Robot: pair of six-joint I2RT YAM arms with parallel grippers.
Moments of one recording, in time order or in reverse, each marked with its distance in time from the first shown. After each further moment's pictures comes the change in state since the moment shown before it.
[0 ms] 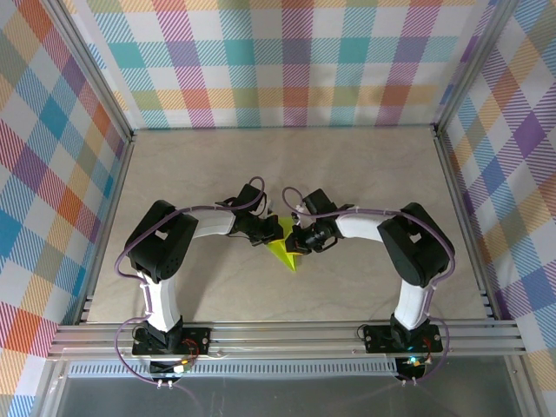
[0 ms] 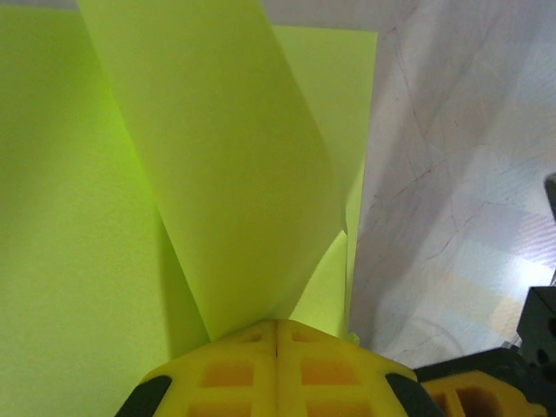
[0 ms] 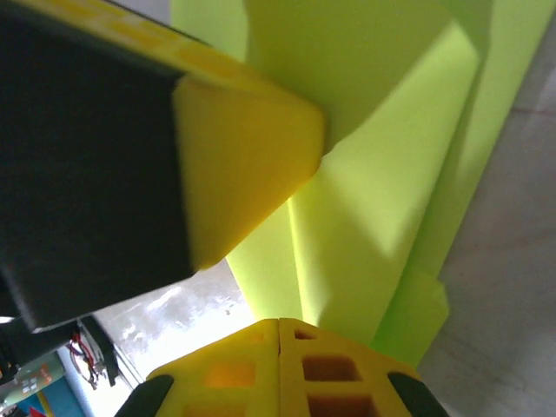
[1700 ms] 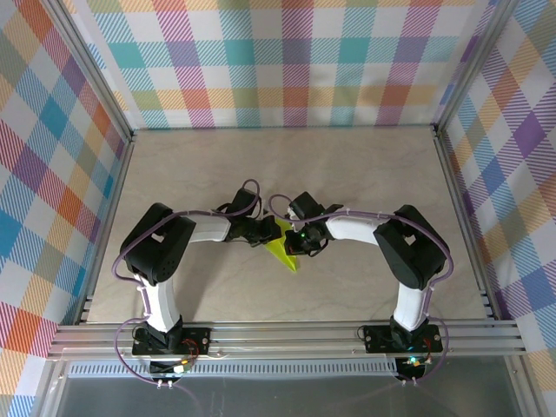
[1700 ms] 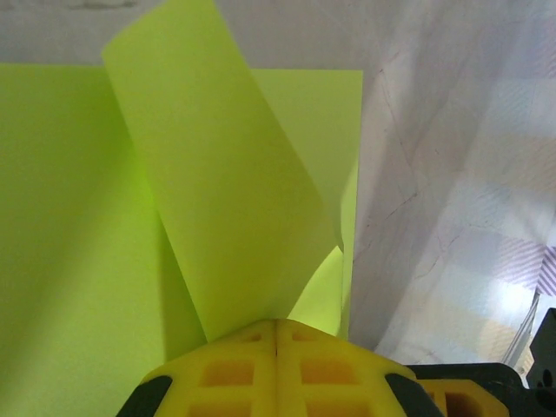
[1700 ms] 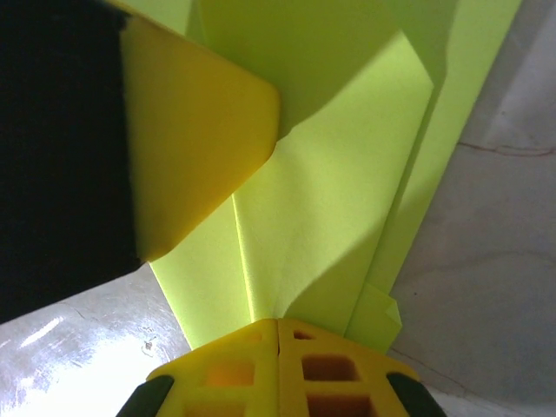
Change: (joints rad) left arm 0.013 -0.031 -0.100 0.182 -0.019 -0.048; right arm 0.095 0.010 0.056 -0.134 0.294 -0.106
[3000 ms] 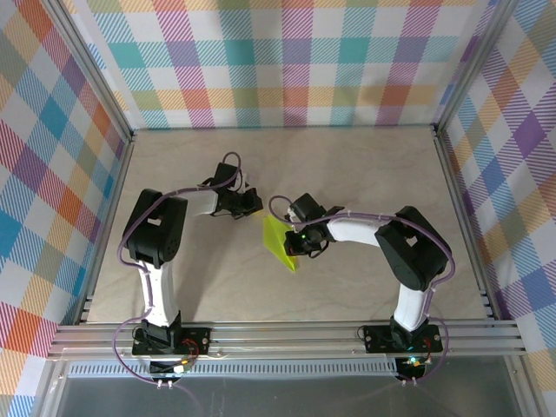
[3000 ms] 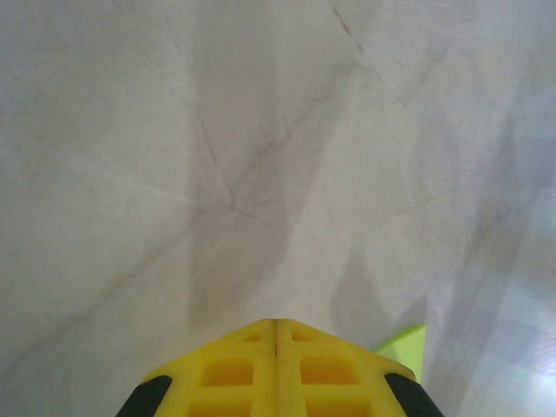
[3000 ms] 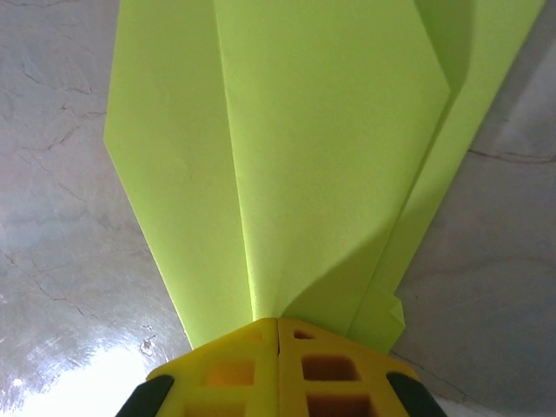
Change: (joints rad) left arm 0.209 0.069 0.217 -0.156 -0.026 0.173; right arm -0.012 -0.027 -0.043 0.057 -0.004 -0.023
